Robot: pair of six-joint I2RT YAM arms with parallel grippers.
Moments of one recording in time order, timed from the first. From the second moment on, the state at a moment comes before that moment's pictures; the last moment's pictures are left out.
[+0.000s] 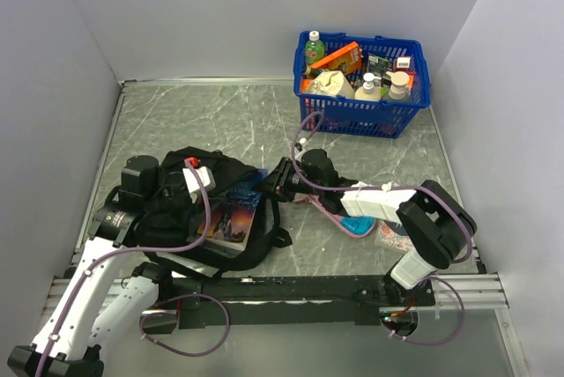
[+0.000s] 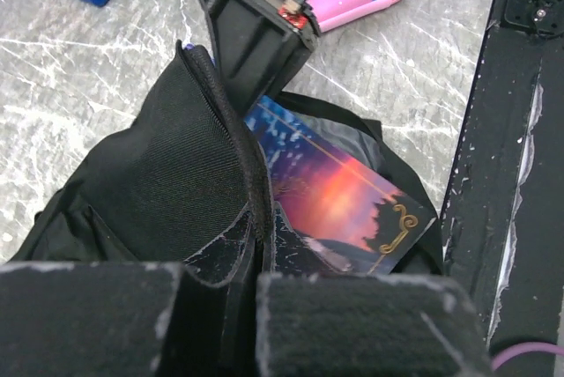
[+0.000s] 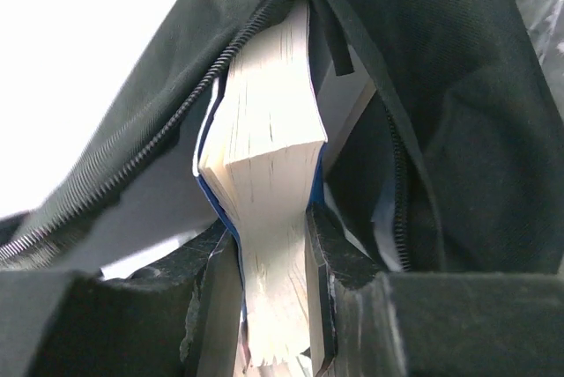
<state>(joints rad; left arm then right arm) -0.28 0.69 0.79 -0.62 0.81 0.50 0.73 1.58 0.73 0.45 -0.41 1.25</state>
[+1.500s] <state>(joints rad) -0.29 0.72 0.81 -0.61 0.81 0.49 0.95 1.74 0.99 0.18 -0.21 1.09</state>
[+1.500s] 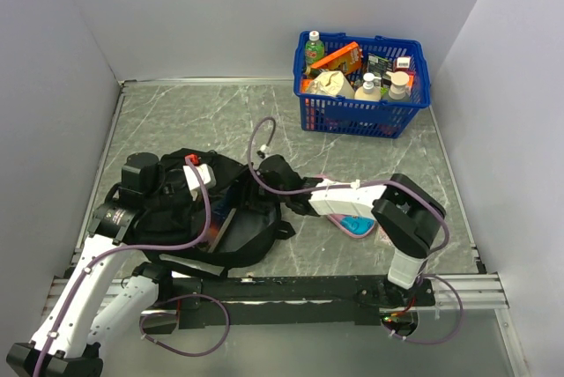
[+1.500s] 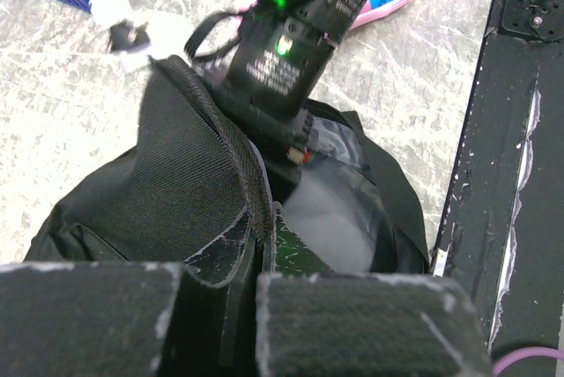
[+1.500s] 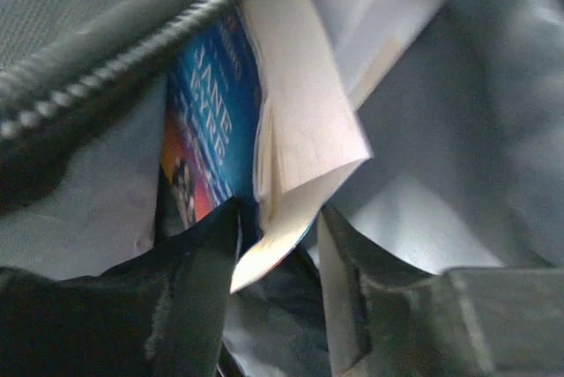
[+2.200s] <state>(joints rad) -0.29 0.71 0.81 -0.61 0.81 0.49 0.97 1.56 0.85 0.16 -0.33 0.75</state>
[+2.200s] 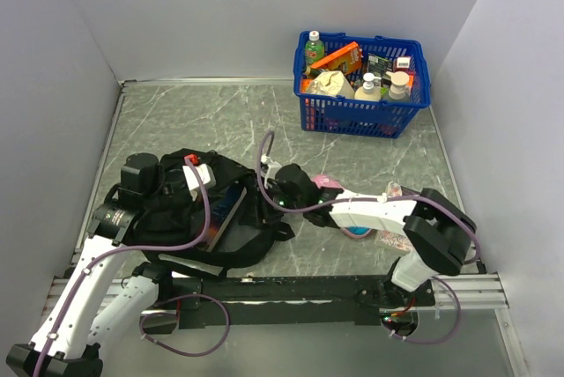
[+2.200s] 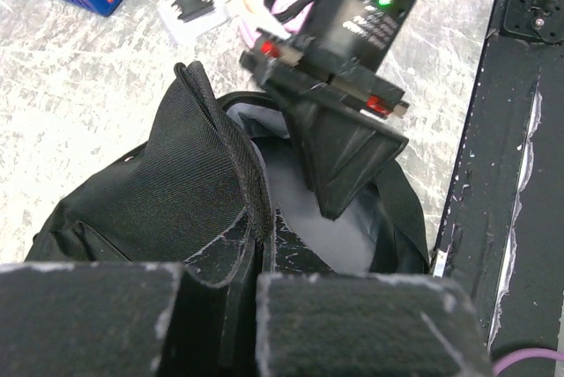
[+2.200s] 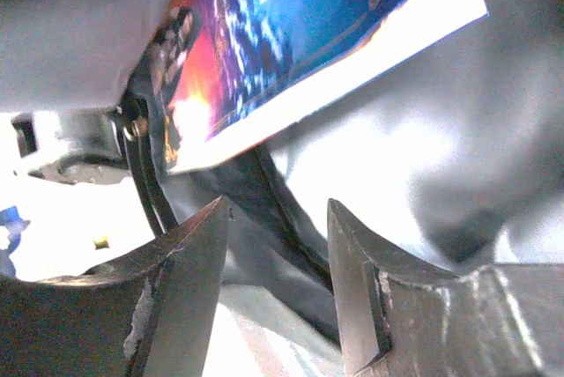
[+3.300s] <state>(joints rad) -0.29 0.72 0.84 -0.61 0.77 0.47 1.11 1.66 0.83 0.54 -0.26 0.64</state>
